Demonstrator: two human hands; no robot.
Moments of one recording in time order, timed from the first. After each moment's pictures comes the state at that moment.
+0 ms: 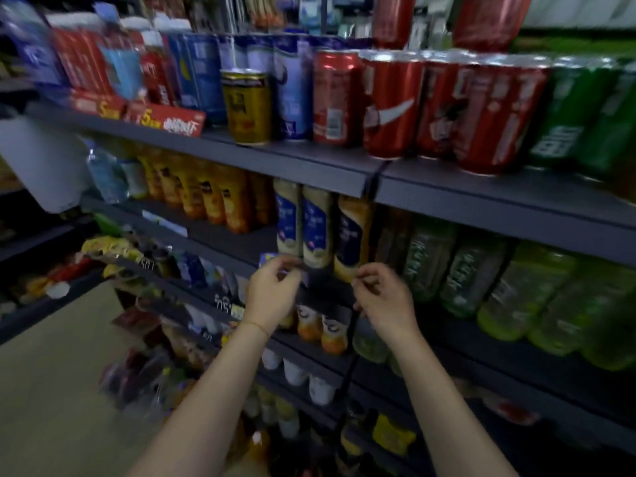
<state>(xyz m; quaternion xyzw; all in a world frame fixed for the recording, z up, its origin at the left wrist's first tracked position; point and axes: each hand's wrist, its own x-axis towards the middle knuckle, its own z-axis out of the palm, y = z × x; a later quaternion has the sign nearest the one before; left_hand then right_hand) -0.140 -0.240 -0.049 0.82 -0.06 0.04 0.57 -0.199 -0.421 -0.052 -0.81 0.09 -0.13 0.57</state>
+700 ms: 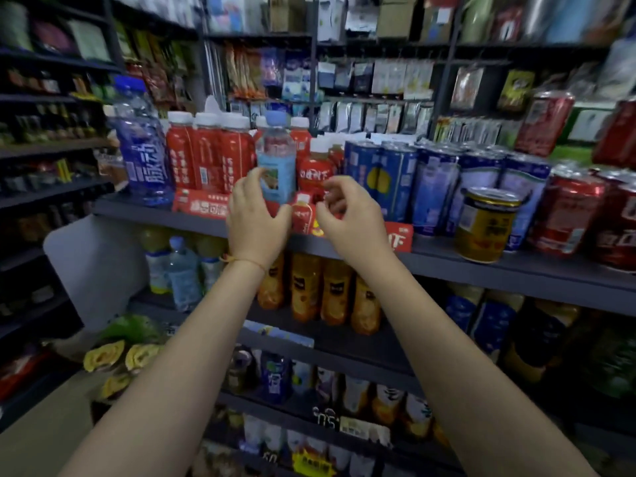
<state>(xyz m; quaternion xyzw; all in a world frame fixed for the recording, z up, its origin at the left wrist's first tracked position) 0.160 0.051 0.125 0.81 -0.19 0.33 0.44 0.070 -0.082 0.150 -0.86 -0.02 -0.39 0.33</state>
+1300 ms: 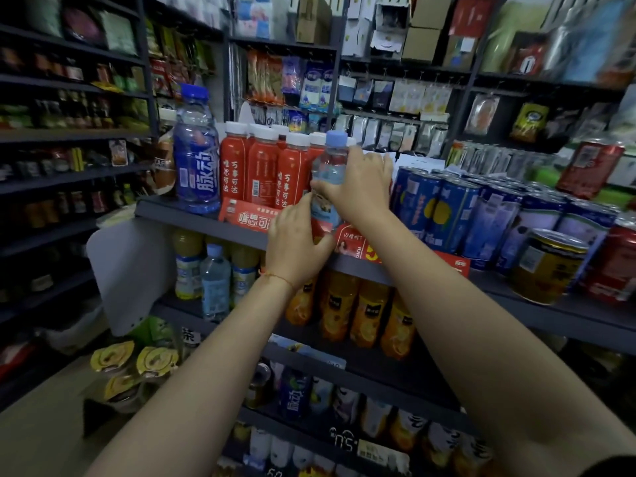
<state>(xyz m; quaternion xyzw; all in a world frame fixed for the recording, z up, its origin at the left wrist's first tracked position) 0.185 0.083 0.119 0.81 -0.29 0.30 0.41 0.172 -0.030 0.213 -0.91 0.09 -0.40 0.09</state>
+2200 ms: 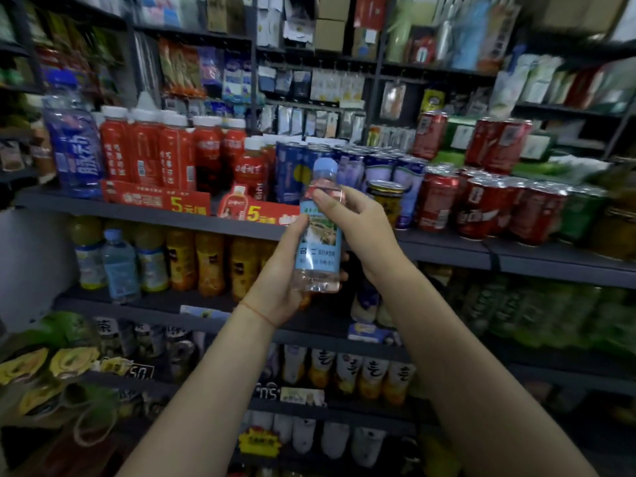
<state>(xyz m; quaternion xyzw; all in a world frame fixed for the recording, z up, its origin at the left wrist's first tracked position) -0.033 -0.008 0.116 0.40 -0.28 -0.28 0.82 -0.091 -0.114 0.173 -0.75 0.03 -0.30 0.59</state>
